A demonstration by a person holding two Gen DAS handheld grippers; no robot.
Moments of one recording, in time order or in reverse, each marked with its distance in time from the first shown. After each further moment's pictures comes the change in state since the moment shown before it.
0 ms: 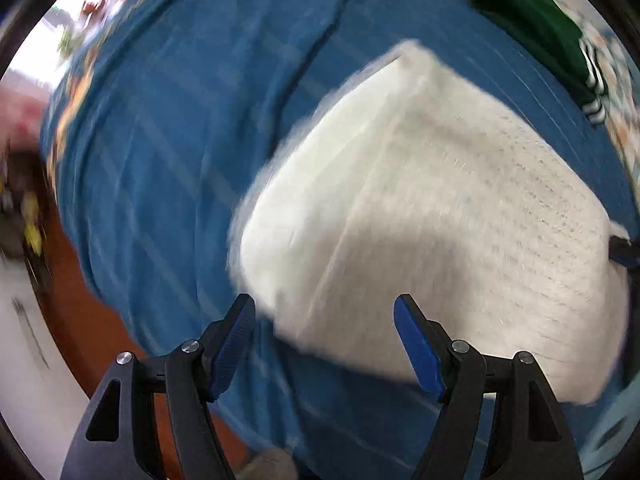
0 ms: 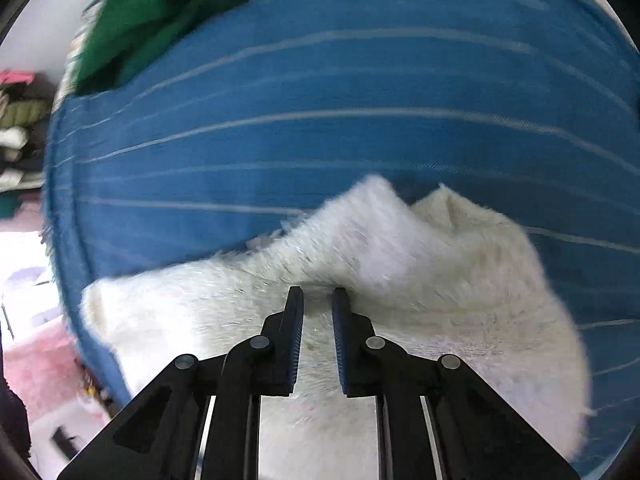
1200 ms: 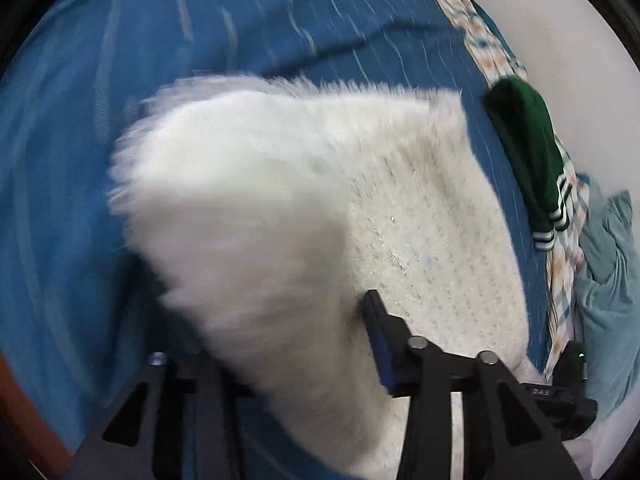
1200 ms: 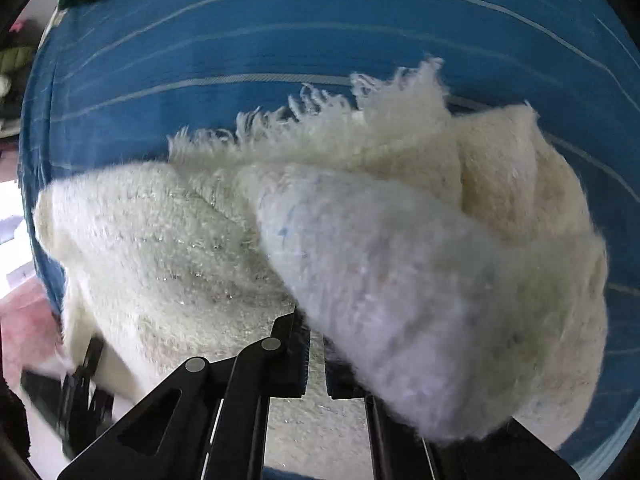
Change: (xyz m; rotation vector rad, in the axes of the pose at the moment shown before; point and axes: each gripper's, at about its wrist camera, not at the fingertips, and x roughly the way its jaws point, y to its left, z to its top) left arm 0.075 0.015 0.020 -0.325 -0.141 -0.411; right arm 0.019 -0.025 -0.035 -0.052 0.216 -0.087
